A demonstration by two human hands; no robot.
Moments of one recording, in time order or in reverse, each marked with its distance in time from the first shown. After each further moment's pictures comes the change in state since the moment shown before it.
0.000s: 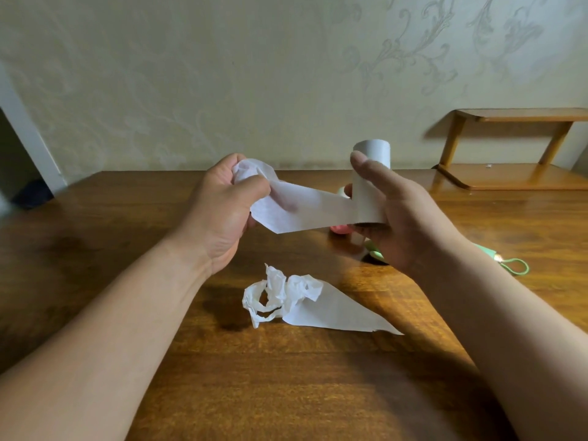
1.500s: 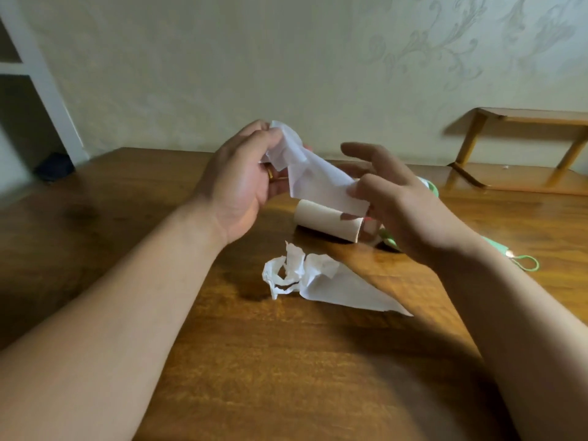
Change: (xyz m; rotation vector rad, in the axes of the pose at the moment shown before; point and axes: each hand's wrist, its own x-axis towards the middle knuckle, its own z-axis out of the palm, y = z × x) left_hand -0.002 0.014 -0.004 -0.225 -0.083 -0.015; right_hand -0.007 0.002 -0.002 -0.568 -0.330 -0.307
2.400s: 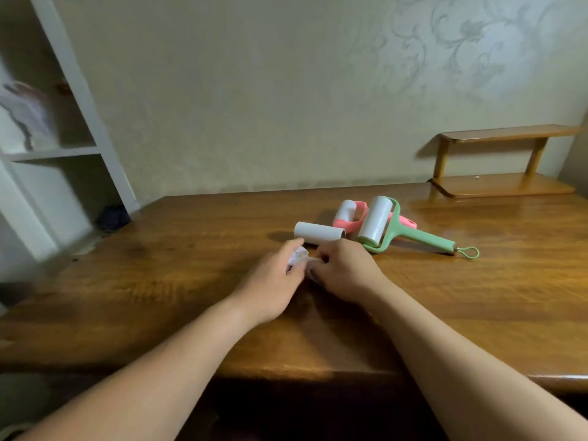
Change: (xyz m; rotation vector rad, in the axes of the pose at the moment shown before) left_hand -0.110 -0.023 0.021 1.104 -0.137 -0.167; right_hand -0.057 0.012 0.053 -0.640 -0.005 0.094
